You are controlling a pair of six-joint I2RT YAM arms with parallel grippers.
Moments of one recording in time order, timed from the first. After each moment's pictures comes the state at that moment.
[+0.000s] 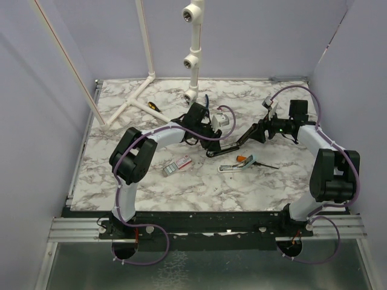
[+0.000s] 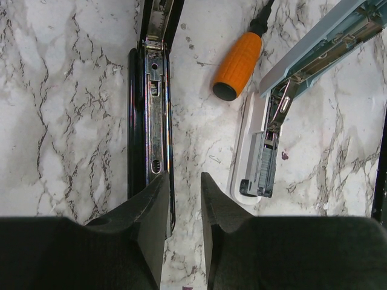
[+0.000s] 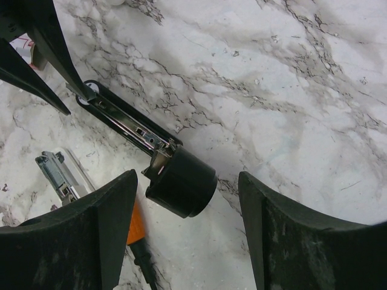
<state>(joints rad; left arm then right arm) -0.62 2.01 1.36 -0.16 0.75 0.20 -0.08 1.60 1.01 -0.28 -0.91 -0.56</state>
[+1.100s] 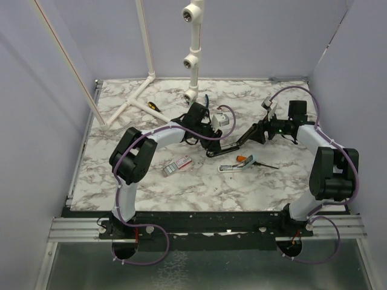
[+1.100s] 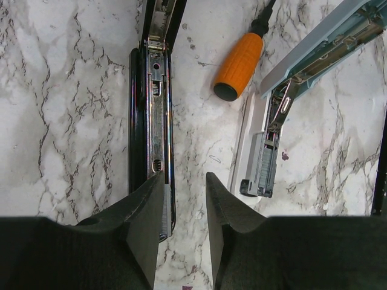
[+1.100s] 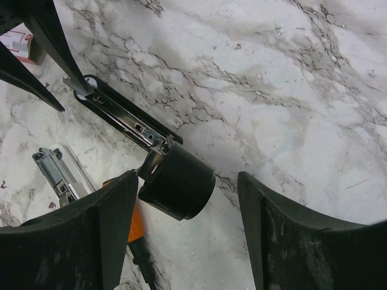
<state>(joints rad) -0.62 2.01 1.37 -0.17 0.74 0.21 -0.08 1.62 1.01 -0.28 -0.91 -0.57</state>
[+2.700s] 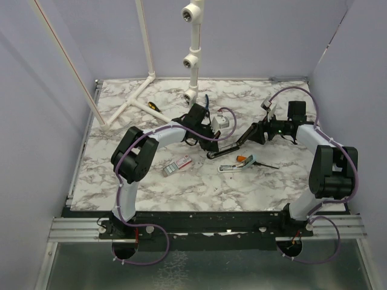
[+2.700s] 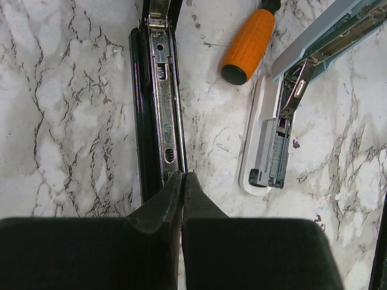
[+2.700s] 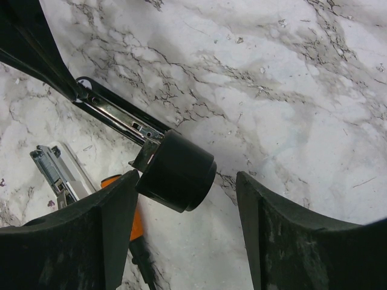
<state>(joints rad) -0.62 2.03 1.38 -0.23 0.72 0.26 -0.08 1.64 1.01 -0.29 -0.91 -0.58</state>
